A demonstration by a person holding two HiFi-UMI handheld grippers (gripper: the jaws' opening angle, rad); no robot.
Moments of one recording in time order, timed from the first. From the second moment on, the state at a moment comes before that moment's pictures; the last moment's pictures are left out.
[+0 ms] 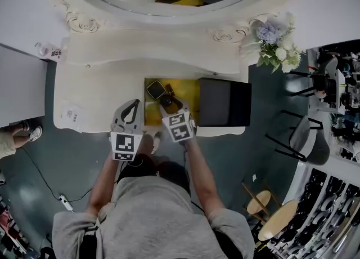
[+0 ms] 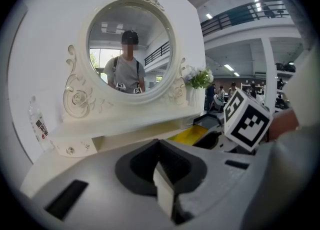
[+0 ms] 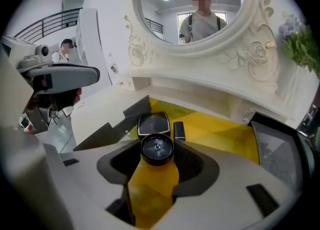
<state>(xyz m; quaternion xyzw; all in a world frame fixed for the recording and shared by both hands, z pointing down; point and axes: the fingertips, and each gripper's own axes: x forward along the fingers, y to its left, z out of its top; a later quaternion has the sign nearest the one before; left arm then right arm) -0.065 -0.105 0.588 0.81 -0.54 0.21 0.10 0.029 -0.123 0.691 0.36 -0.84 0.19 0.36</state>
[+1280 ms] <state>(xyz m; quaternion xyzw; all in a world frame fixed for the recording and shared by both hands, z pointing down) 0.018 -0.100 0.432 0.87 -0.47 0.13 -0.04 0.157 -0.095 0.444 0.60 -0.79 0.06 0.10</state>
